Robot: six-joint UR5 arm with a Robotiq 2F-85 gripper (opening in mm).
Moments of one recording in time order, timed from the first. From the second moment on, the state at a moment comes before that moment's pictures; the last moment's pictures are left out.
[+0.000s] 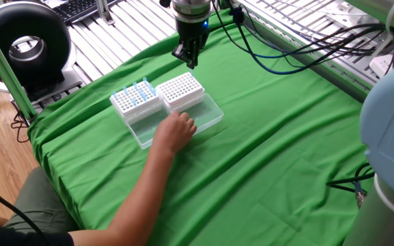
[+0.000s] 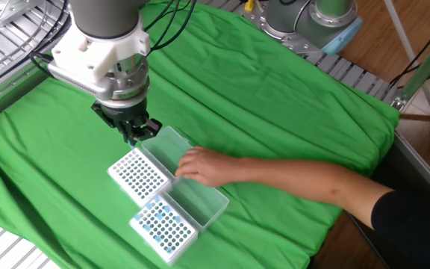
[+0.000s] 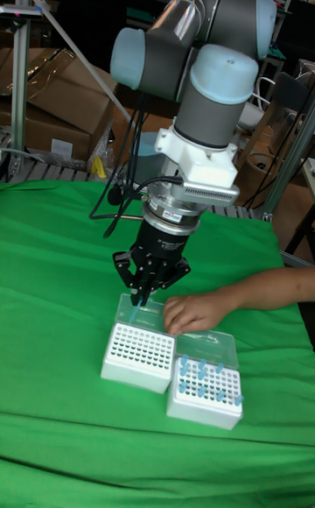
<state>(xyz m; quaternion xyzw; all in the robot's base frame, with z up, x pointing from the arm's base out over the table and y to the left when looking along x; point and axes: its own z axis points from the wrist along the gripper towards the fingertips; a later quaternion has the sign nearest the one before) 0.608 -0.008 0.132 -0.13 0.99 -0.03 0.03</state>
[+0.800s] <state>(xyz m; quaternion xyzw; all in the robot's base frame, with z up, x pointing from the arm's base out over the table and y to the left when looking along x) 0.604 -0.019 0.117 -0.14 0.99 -0.03 0.05</state>
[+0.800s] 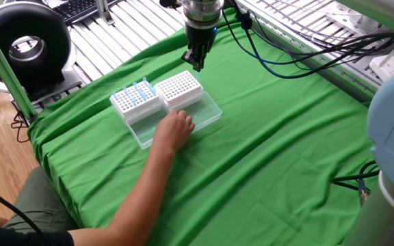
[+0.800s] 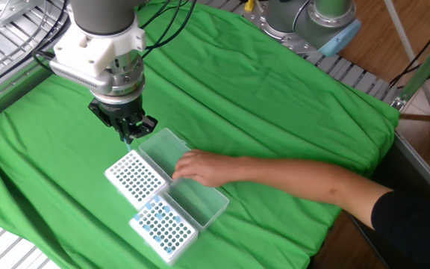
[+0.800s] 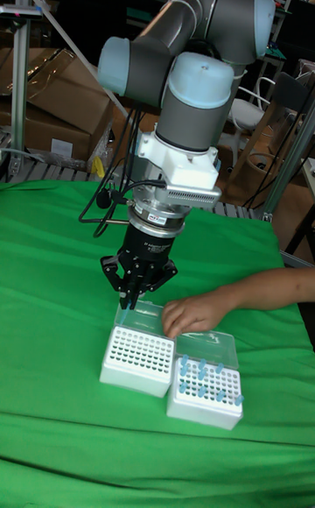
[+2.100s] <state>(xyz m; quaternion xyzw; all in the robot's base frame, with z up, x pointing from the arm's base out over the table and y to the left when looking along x) 0.605 -0.018 0.106 -0.14 0.99 -0.02 0.06</state>
